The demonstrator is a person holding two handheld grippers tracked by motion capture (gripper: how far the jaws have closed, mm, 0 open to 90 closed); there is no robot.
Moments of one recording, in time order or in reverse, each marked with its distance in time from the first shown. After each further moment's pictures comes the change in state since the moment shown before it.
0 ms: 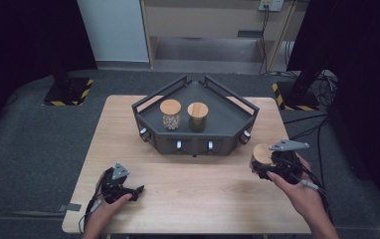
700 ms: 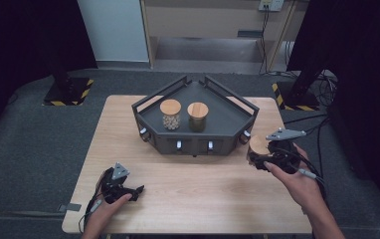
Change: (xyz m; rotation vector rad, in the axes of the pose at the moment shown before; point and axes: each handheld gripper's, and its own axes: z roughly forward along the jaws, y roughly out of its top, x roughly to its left) left arm 0.000 0.000 0.000 0.000 0.000 0.000; right arm -0.002 0.030 -0.002 -0.005 0.012 -0.019
